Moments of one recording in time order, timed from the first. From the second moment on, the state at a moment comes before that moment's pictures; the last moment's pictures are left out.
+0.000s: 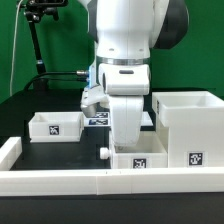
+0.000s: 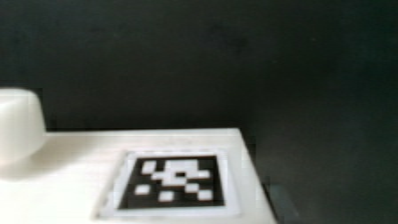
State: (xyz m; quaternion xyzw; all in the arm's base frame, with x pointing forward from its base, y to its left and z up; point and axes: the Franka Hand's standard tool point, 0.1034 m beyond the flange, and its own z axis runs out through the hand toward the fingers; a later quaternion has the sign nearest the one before) arm 0.541 -0.014 0.016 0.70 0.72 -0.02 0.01
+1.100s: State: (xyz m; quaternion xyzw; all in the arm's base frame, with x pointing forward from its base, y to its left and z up) arm 0.540 0.001 0.011 0.73 0.68 -0.02 0.00
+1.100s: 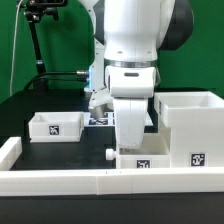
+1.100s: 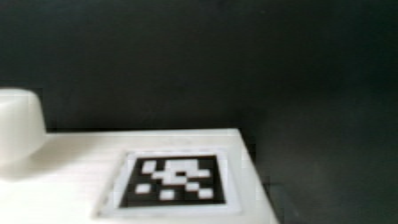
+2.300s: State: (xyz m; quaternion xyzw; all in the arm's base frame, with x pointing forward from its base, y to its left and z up) arm 0.543 -0.001 0.011 0.73 0.68 -0.02 0.01
